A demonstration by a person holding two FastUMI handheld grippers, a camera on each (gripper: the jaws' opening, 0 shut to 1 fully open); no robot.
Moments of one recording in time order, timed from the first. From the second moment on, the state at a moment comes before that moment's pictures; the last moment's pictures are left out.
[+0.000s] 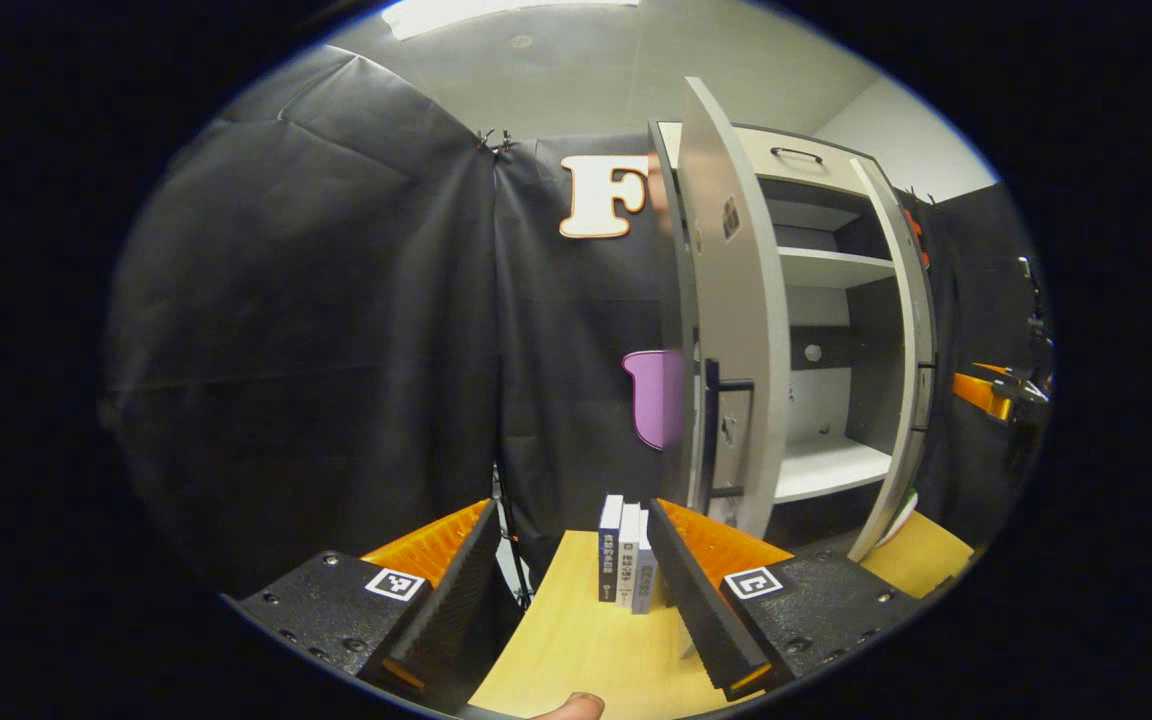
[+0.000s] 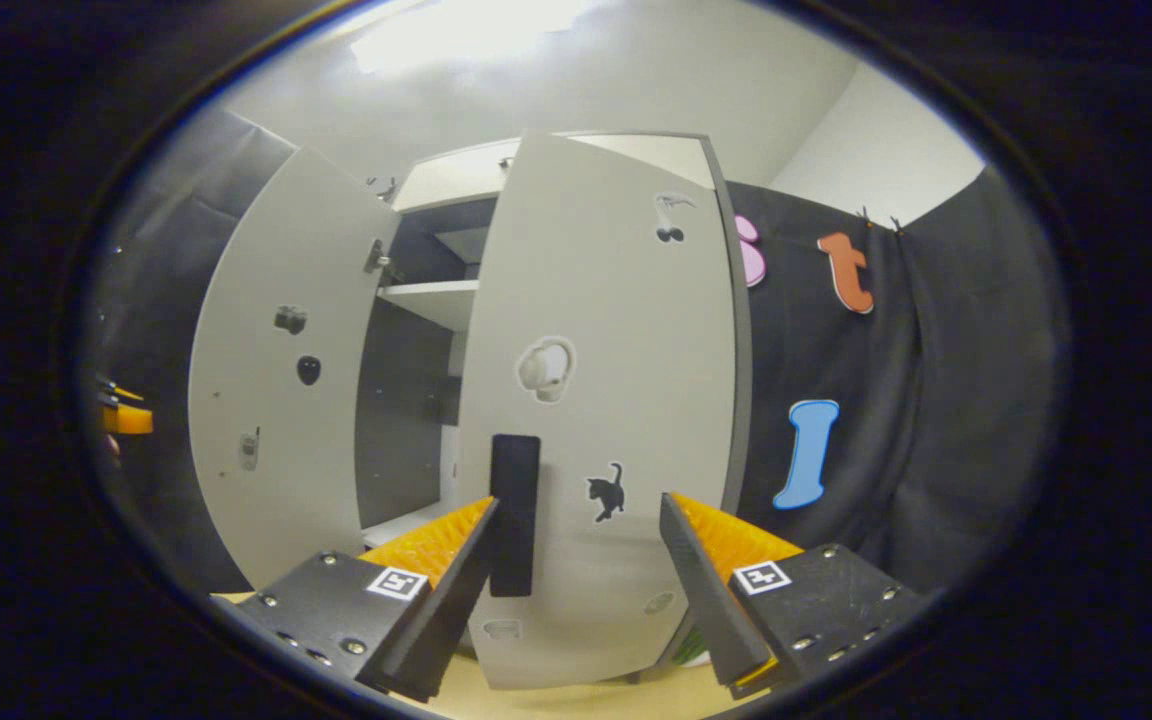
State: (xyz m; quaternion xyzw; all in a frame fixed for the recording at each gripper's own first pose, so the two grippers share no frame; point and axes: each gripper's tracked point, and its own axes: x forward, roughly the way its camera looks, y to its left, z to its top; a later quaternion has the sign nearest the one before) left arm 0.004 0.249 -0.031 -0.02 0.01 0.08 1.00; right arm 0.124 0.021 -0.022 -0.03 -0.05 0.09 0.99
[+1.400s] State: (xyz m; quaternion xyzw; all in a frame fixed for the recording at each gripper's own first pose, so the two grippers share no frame) left arm 0.099 0.130 -0.004 -0.03 0.00 -0.02 1.00; right arm 0.013 -0.005 -0.035 0.03 0.02 0.07 1.00
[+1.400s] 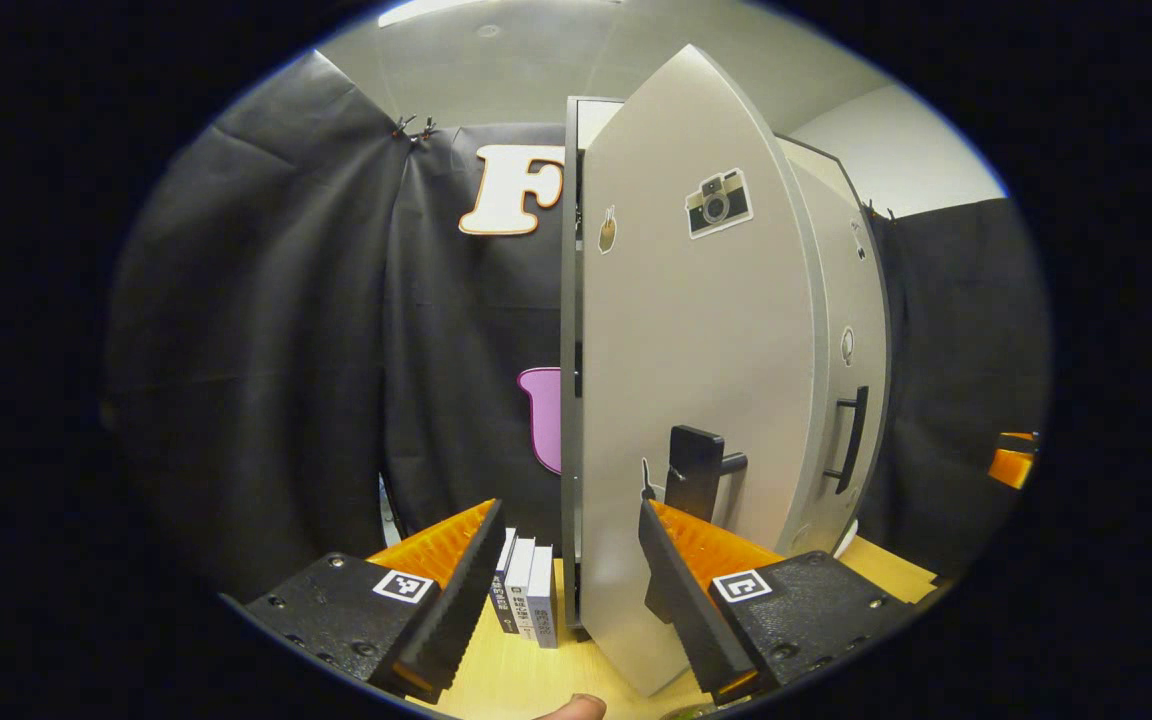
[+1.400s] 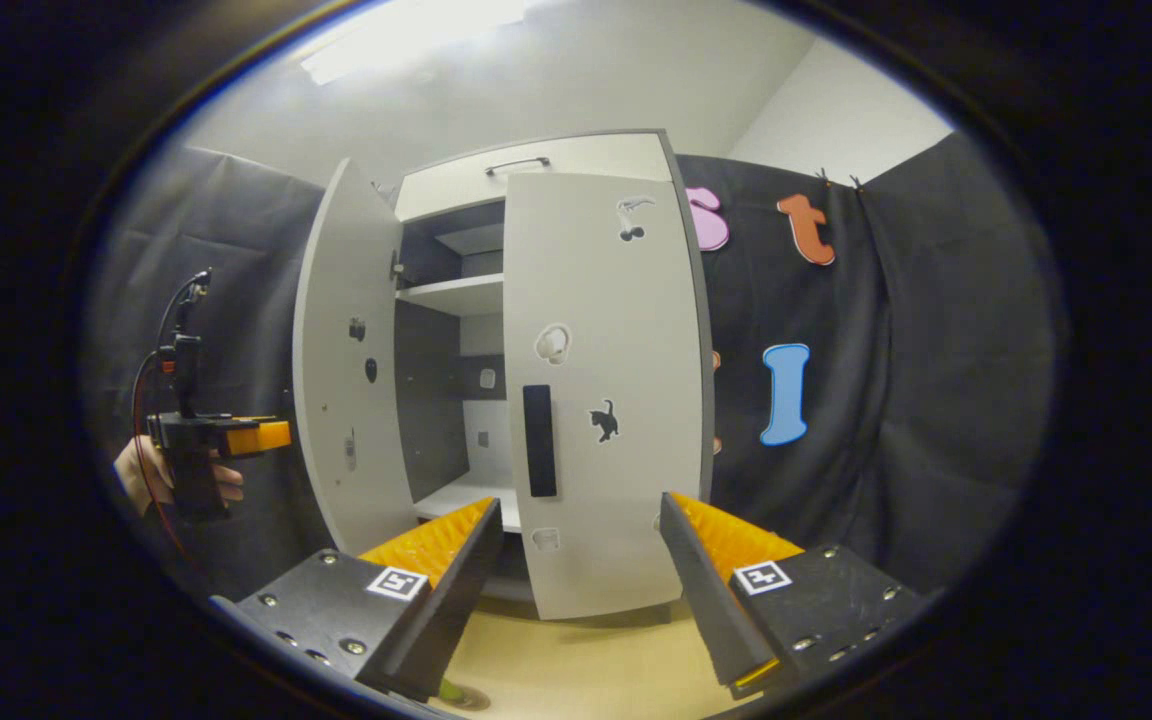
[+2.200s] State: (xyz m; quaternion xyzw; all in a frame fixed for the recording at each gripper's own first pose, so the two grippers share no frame) left arm 0.105 0.096 -0.002 -0.03 0.00 -0.02 1.00; right arm -0.012 -0.022 -0.034 0.04 0.03 0.05 1.00
